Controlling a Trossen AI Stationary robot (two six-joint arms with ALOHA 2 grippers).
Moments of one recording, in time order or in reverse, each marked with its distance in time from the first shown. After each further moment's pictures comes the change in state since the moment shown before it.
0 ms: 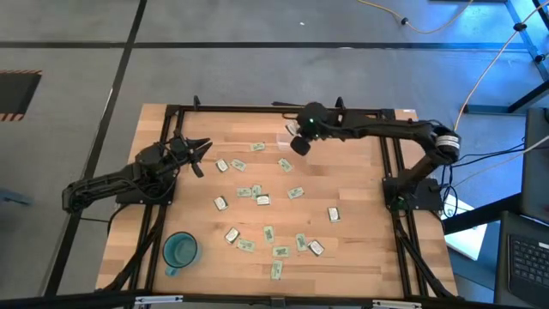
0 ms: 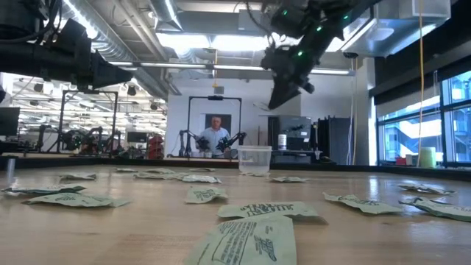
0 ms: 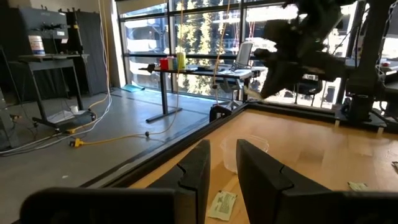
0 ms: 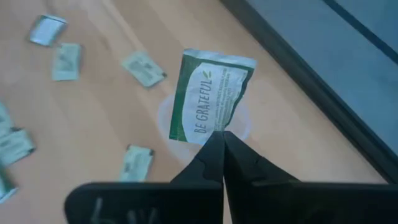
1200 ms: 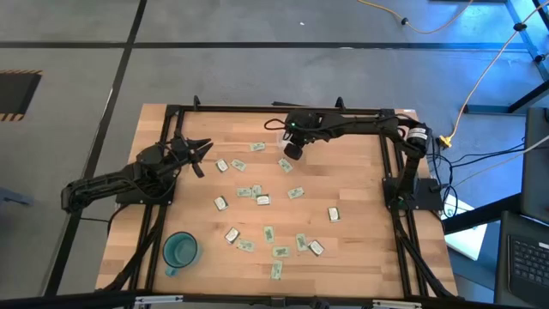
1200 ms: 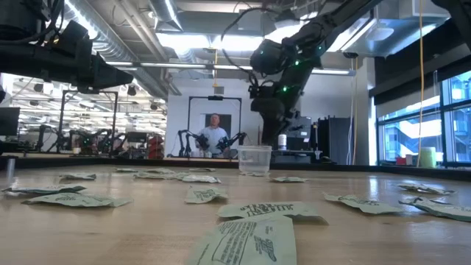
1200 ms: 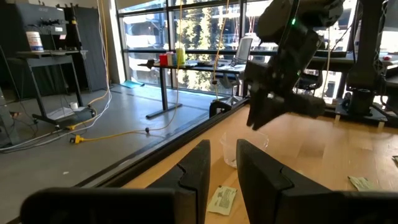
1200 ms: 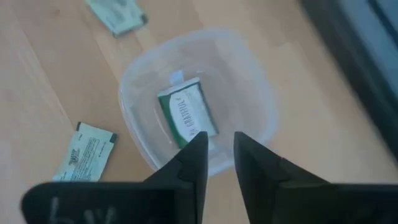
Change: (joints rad) left arm 0.000 0.018 0.000 0.000 0.000 0.000; right arm -0.028 0.223 0.070 -0.010 -0.003 -0.126
